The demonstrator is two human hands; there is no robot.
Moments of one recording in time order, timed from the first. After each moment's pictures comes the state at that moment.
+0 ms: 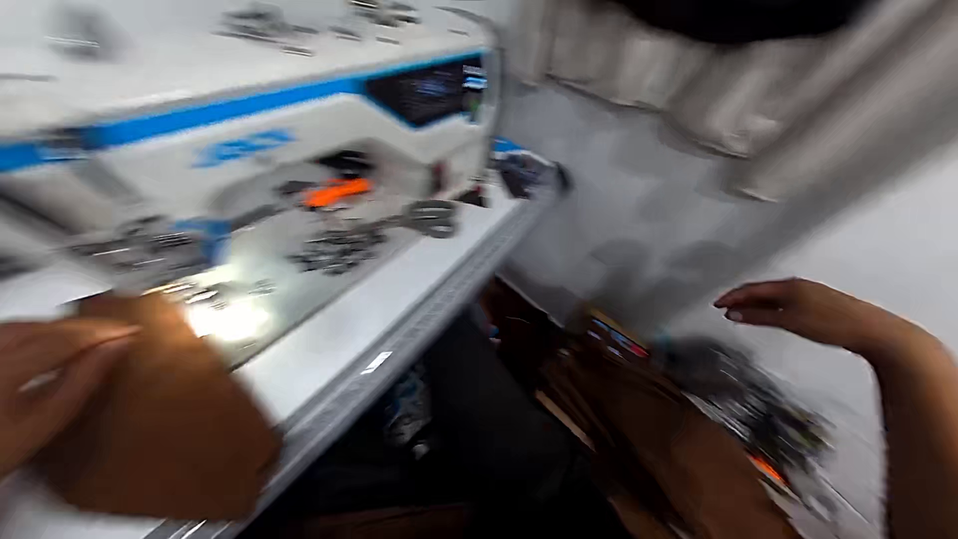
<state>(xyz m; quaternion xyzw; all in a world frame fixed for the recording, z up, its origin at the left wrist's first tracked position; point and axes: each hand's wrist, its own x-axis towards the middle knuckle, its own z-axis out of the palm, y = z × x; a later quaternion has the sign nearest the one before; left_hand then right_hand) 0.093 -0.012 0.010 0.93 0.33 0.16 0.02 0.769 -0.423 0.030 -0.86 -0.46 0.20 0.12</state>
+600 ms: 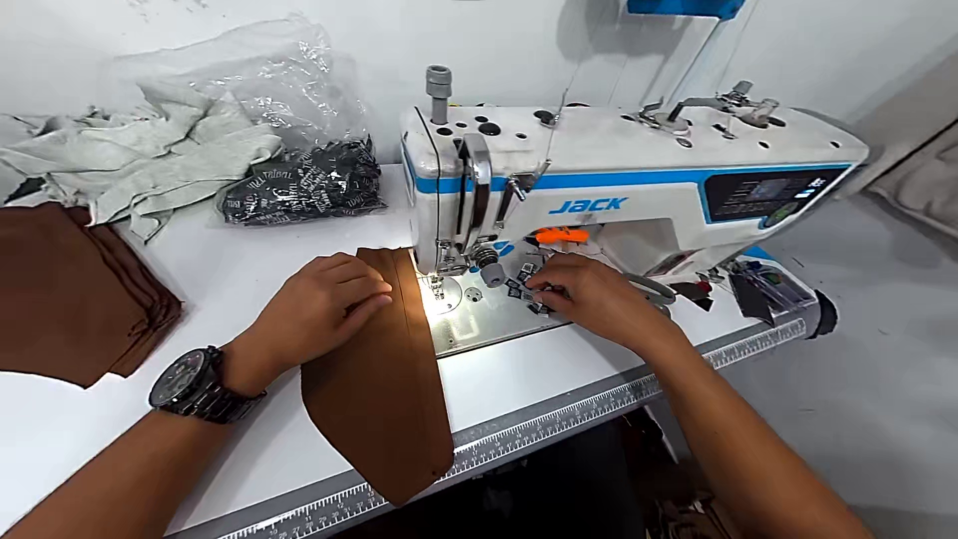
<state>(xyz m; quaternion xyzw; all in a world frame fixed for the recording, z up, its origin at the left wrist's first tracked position) 0.062 0.035 -0.026 0.92 0.29 0.27 -0.04 0.458 -0.003 0.001 -0.47 -0.86 0.04 0.18</state>
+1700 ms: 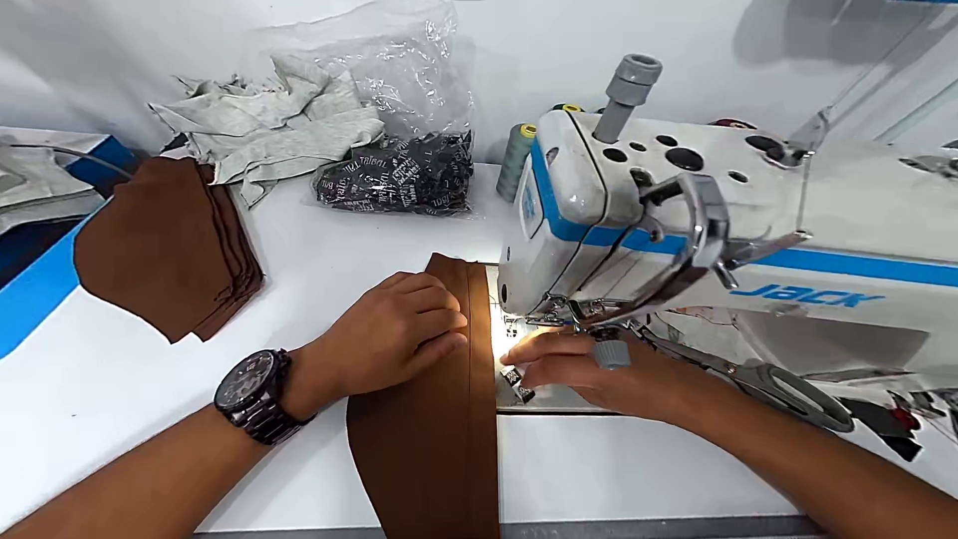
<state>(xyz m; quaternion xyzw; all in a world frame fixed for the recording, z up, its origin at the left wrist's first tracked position) 0.070 0.026 -0.030 0.91 0.31 0.26 -0.04 0.389 0.055 -0.028 -0.08 -0.97 0.12 0.21</state>
